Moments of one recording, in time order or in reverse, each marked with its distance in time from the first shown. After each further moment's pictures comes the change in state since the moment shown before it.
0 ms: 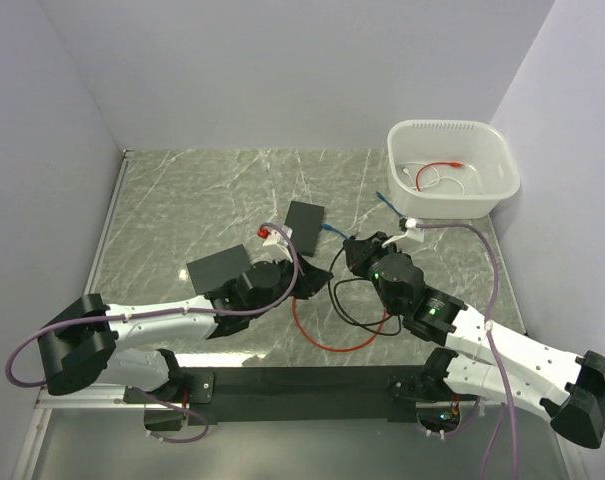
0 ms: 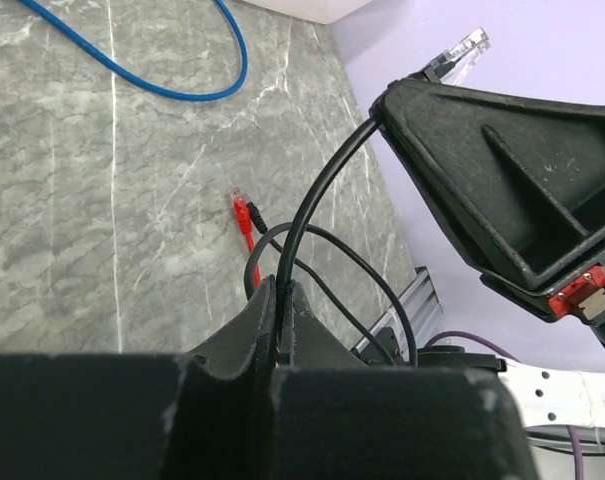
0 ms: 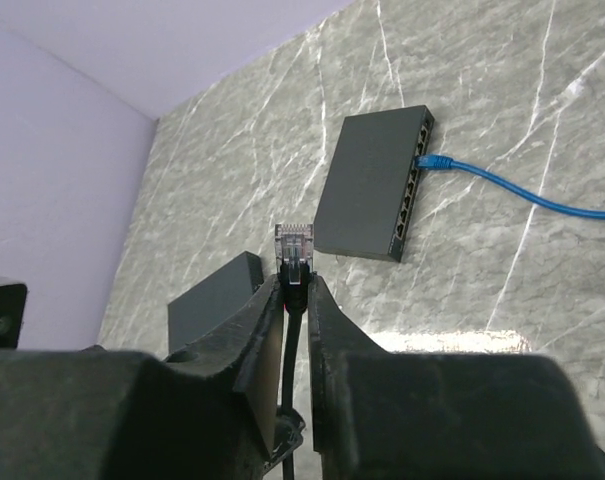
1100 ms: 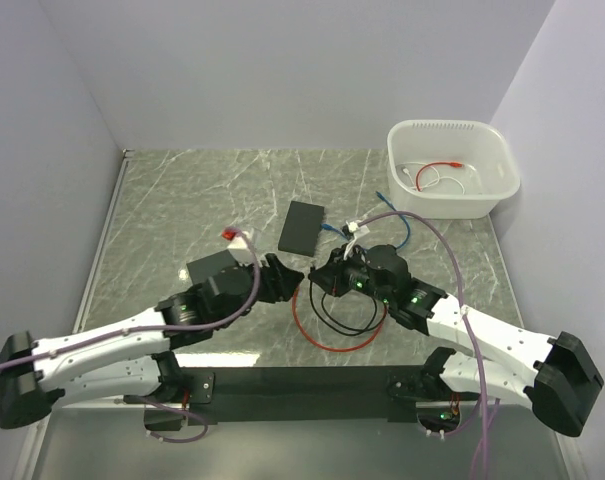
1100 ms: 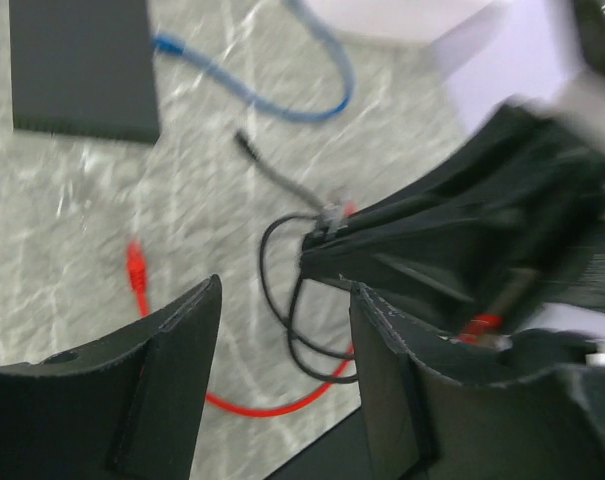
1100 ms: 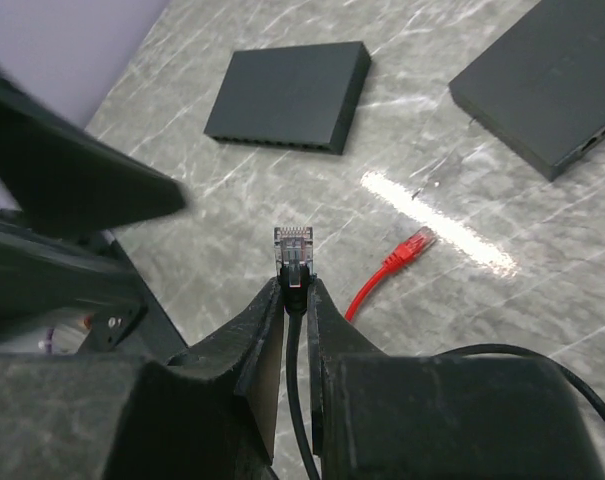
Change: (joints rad) left arm -0.022 -0.393 0.018 -0.478 -0.194 0.169; right arm -0.088 0.159 -0.035 0.114 -0.740 -0.319
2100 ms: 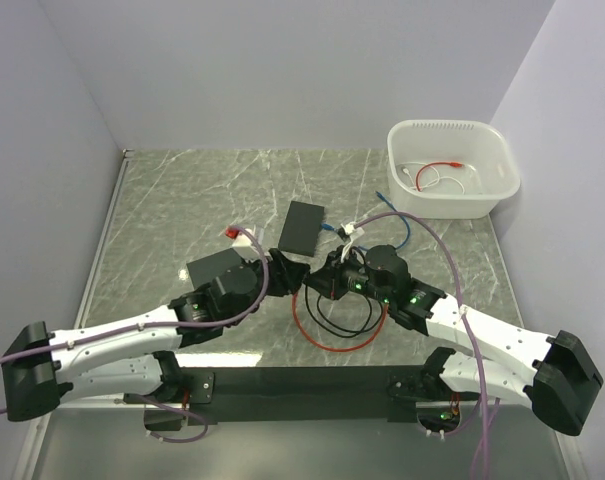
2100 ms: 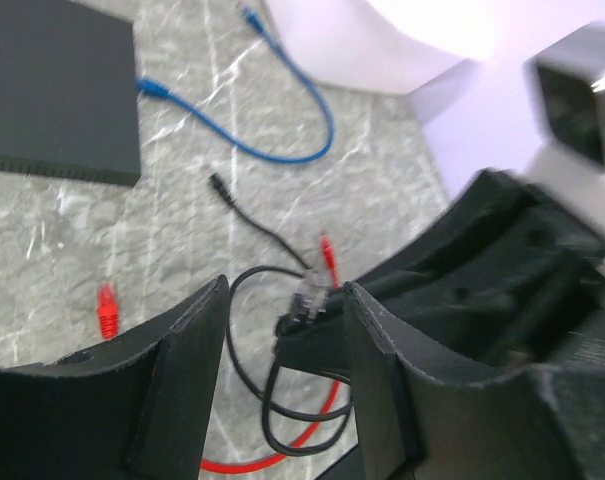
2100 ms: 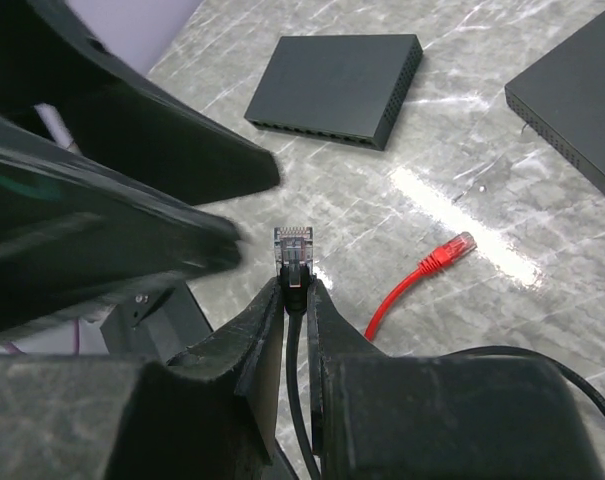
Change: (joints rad) left arm 0.000 0.108 -0.023 0.185 -0.044 -0.012; right arm 0.009 0.008 -0.004 0.038 -0.099 -0.013
